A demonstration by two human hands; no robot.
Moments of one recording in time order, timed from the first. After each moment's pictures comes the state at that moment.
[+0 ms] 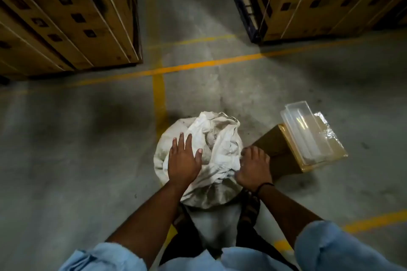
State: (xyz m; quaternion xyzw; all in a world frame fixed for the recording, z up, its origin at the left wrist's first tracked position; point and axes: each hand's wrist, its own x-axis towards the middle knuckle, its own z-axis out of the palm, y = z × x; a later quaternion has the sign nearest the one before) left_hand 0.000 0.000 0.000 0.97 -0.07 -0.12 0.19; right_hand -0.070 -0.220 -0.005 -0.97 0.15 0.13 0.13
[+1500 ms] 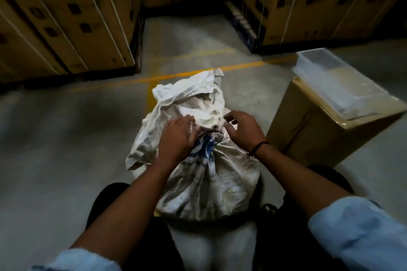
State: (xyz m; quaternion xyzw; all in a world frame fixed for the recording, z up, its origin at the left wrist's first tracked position) left_hand -0.057 -0.023 -0.307 0.94 -0.21 0.11 0.23; right_hand -0.089 -0.247 -0.301 -0.93 0.00 -0.15 0.34
